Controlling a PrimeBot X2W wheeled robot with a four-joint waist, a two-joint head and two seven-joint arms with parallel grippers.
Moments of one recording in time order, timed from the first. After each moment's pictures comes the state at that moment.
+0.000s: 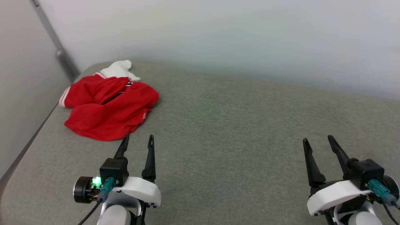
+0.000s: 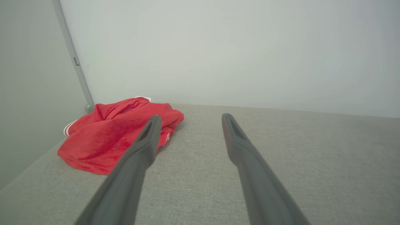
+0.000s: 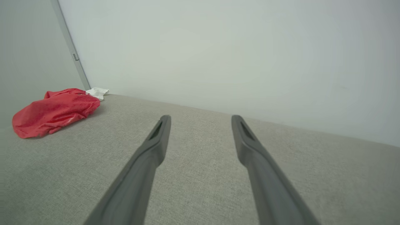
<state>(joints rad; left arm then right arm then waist) -0.18 0.05 -0.12 0.31 -0.11 0.02 -0.26 -0.06 -0.07 0.01 0.13 0.08 0.13 -0.14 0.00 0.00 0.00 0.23</state>
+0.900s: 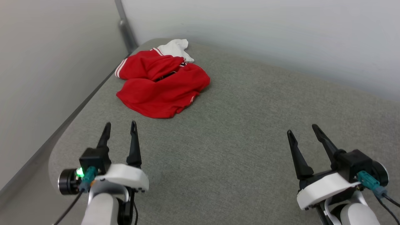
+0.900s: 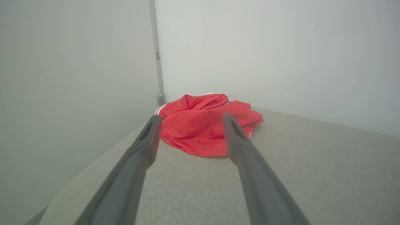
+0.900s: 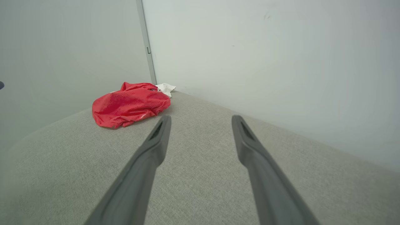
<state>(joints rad) -0.21 0.05 -0.04 0.30 -0.13 0.02 -0.26 -0.09 -0.10 0.11 0.07 0.09 0.13 -0.11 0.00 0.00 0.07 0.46</state>
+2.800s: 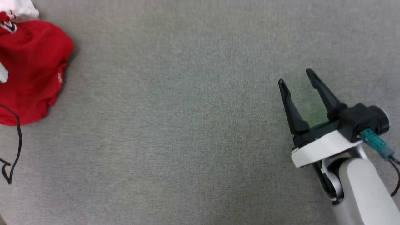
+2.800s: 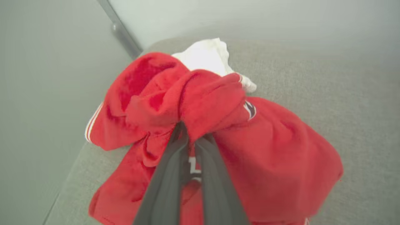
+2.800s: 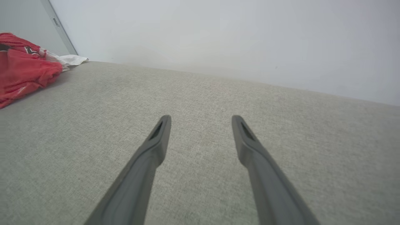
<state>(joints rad) -0.89 0.53 0.11 0.66 -0.33 -0.04 0.41 -0.35 -0.15 0.20 0.07 0.13 0.13 -0.13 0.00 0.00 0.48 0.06</state>
